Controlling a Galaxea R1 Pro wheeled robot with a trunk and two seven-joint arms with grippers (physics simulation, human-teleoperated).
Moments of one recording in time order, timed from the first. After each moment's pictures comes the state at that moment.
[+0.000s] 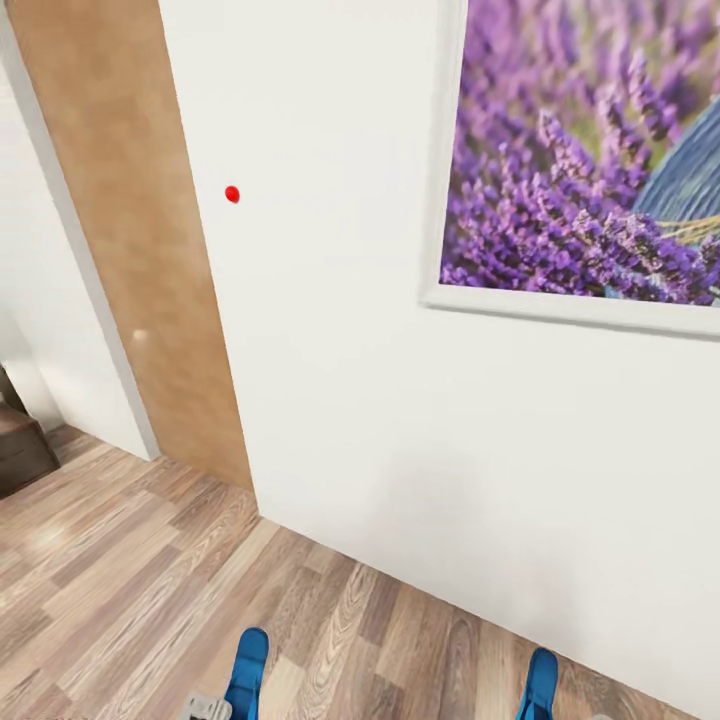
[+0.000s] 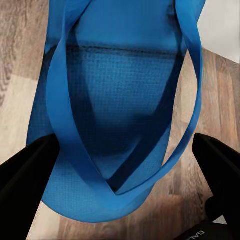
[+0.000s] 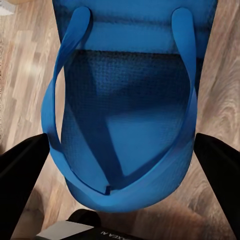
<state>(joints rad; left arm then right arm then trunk) -0.44 0.17 0.20 -0.02 -0.14 -0.26 -0.69 -0.33 -0.33 -0.05 -0.12 -0.40 0.05 0.94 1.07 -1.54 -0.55</state>
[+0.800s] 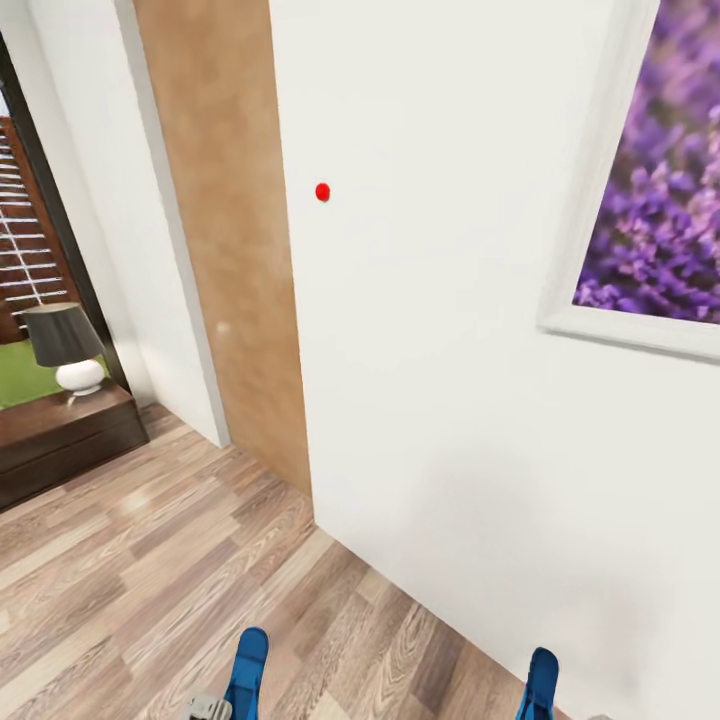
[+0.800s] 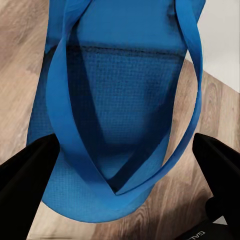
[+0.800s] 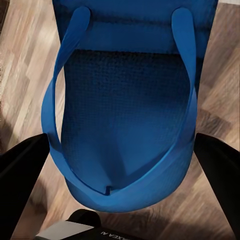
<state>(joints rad) -0.44 0.17 0.20 -0.02 -0.14 -0.26 -0.68 -0.33 -0.33 -0.05 -0.12 -0.40 0.05 0.94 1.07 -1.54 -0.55</state>
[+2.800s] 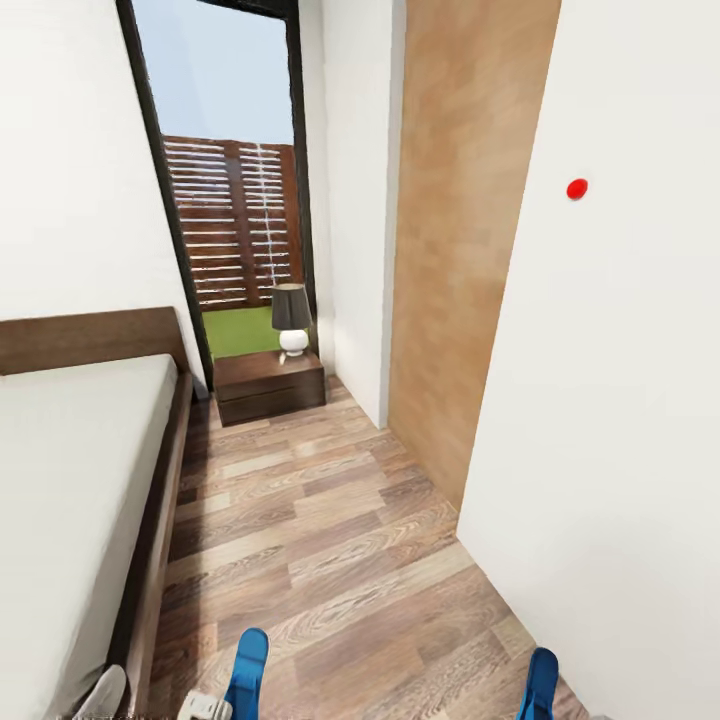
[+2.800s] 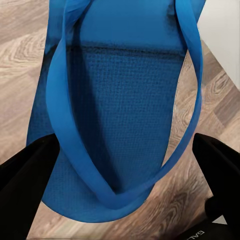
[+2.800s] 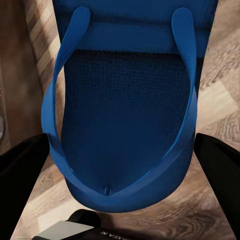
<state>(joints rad) -0.44 0.17 0.20 -0.02 -0.14 -0.26 -0.68 -0.33 -0.33 -0.05 -0.12 -0.40 0.05 0.94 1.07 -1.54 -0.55</state>
